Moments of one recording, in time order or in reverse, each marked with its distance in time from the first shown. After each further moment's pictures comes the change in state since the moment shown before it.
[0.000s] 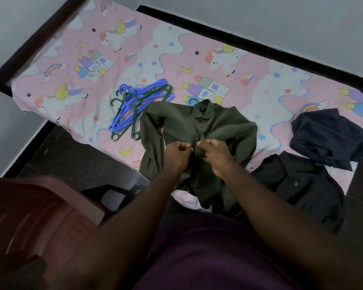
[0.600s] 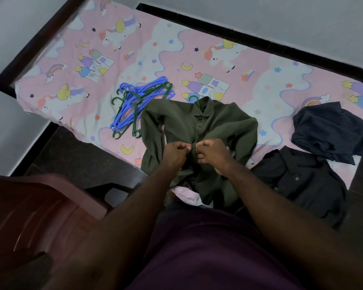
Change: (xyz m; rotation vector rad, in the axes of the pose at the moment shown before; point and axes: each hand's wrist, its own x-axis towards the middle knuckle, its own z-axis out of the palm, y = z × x) left_hand -0.009 0.000 -0.005 -0.073 -0.116 -0.068; right_hand -0.010 0.003 -0.009 -0.193 -0.138 -0.065
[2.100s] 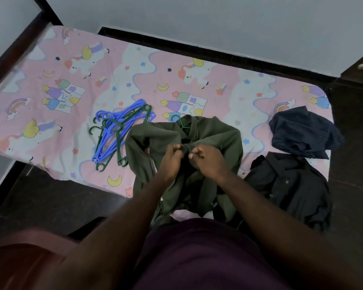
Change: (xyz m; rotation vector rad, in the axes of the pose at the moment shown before) left_hand 0.058 0.027 -0.015 0.020 -0.241 0.151; right_hand 0.014 -0.045 0.005 -0.548 0.247 -0.226
